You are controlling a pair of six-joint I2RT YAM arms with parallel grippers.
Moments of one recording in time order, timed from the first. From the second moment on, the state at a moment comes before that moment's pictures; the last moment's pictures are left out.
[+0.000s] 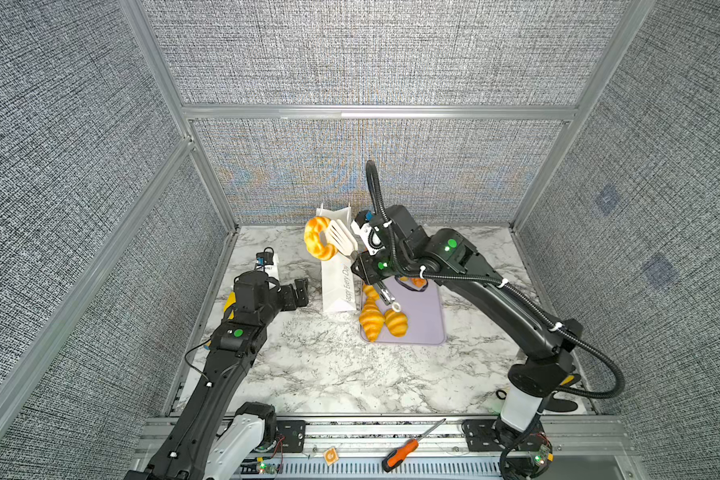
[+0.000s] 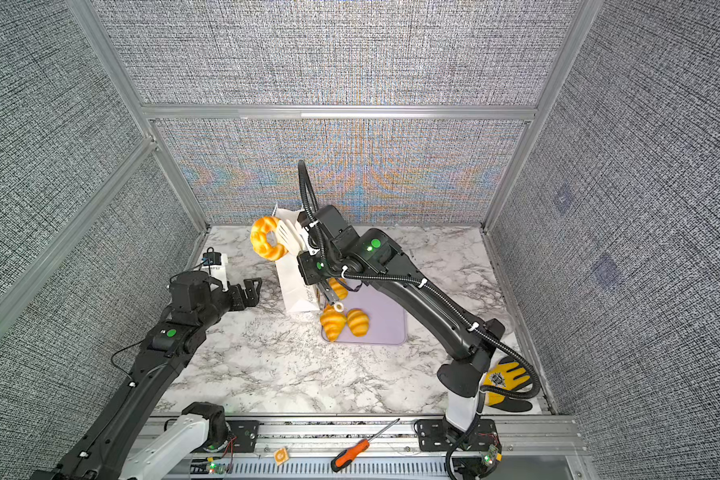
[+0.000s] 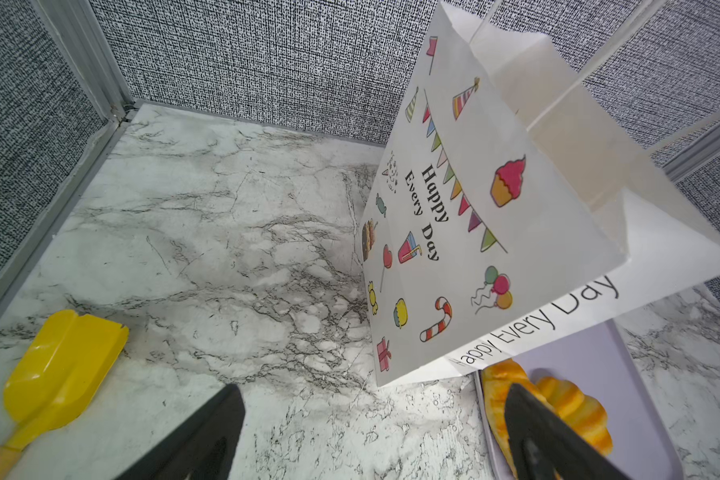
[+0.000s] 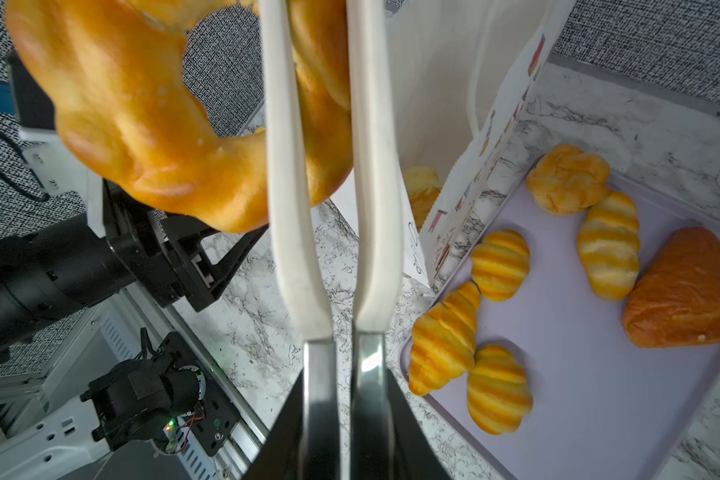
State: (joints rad) left arm -0.20 0.90 0.78 -0.38 0.07 -0.26; right arm 0.90 1.82 2.17 -1.10 0.00 0.35
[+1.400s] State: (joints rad) left arm -0.20 0.90 0.77 -0.38 0.07 -0.26; right arm 0.80 1.95 2.19 -1.04 0.19 0.24
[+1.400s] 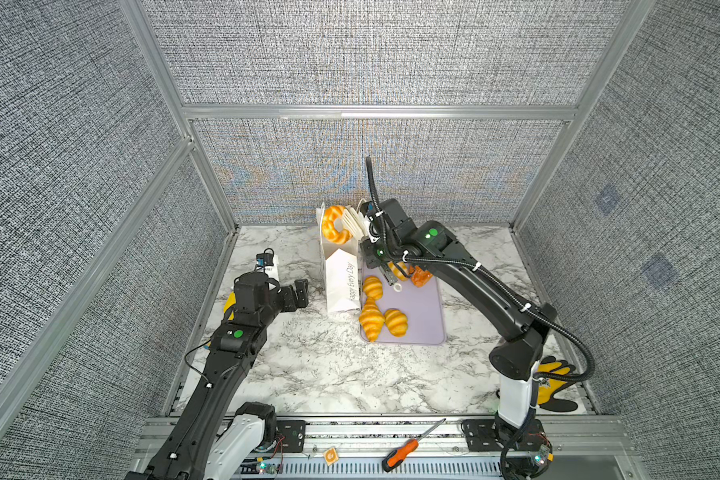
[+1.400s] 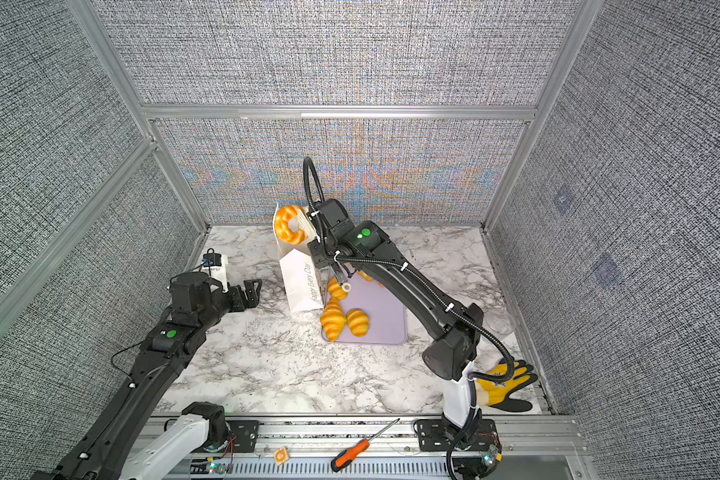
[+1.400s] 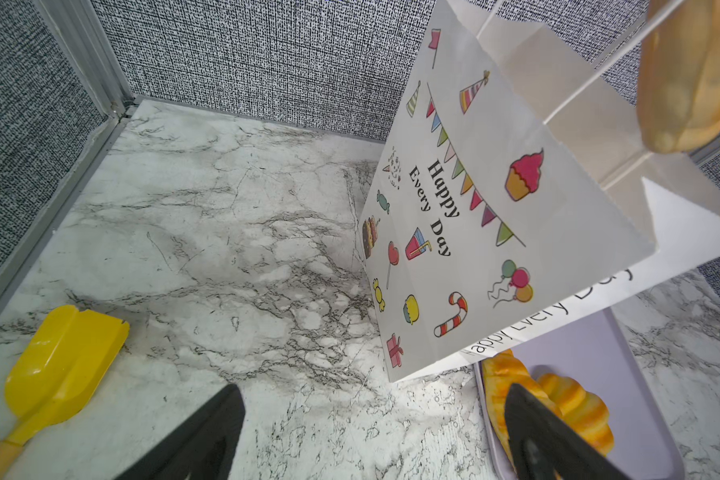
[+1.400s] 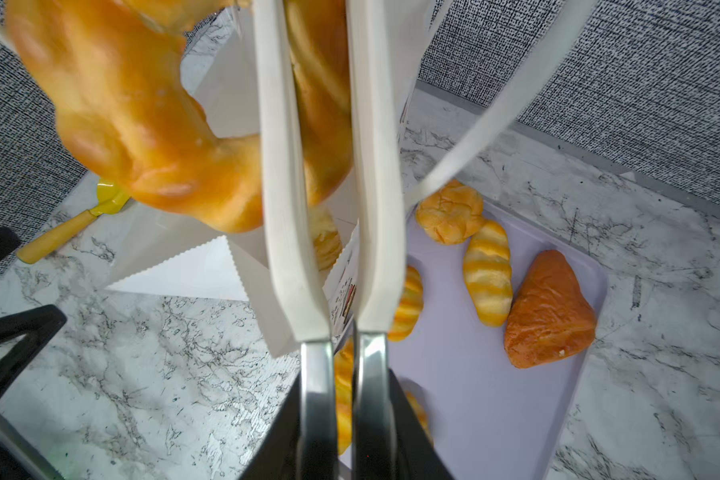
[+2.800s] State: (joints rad) left arm -0.20 0.92 0.77 -0.37 0.08 -0.26; right arm 0.87 2.06 2.44 -1.25 0.40 0.18
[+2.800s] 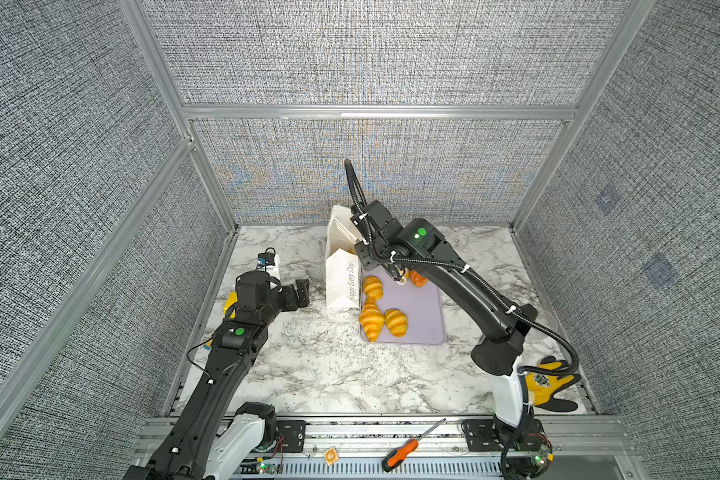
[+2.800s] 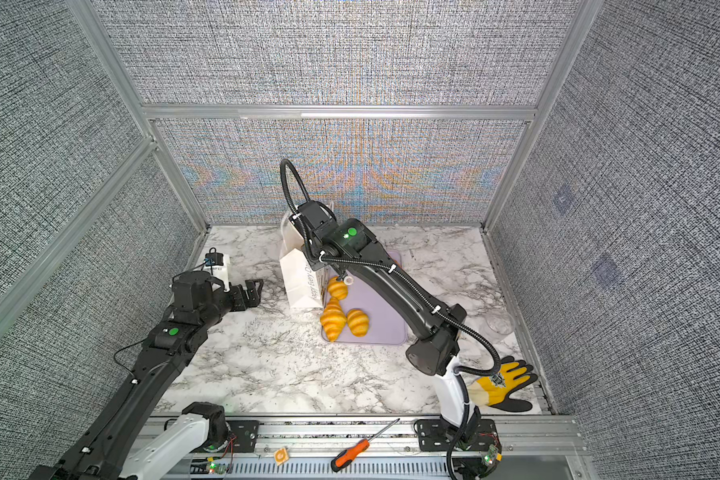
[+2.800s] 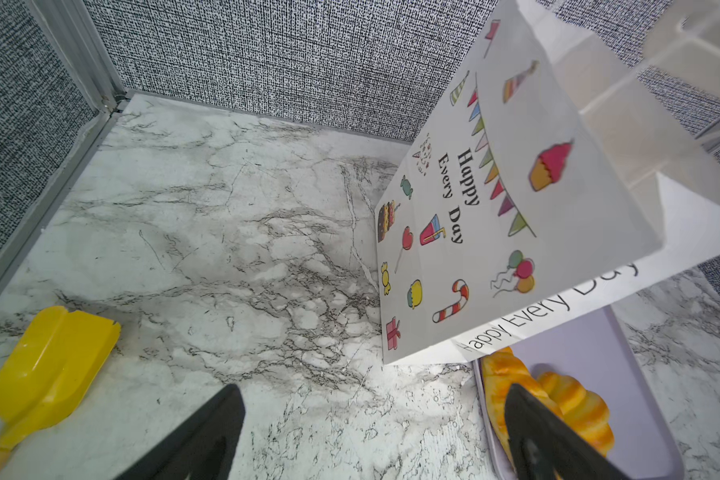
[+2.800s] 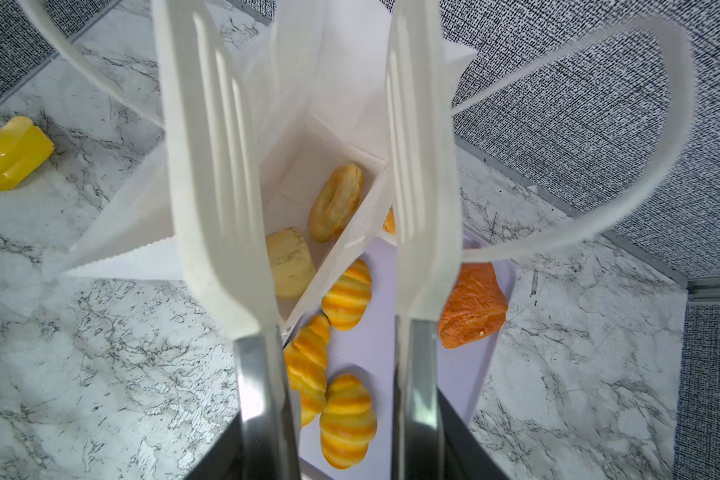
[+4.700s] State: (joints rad) left arm -0.20 0.96 0.84 -0.33 0.16 -0.21; right arm 0.89 1.38 1.34 -1.25 0.26 0.55
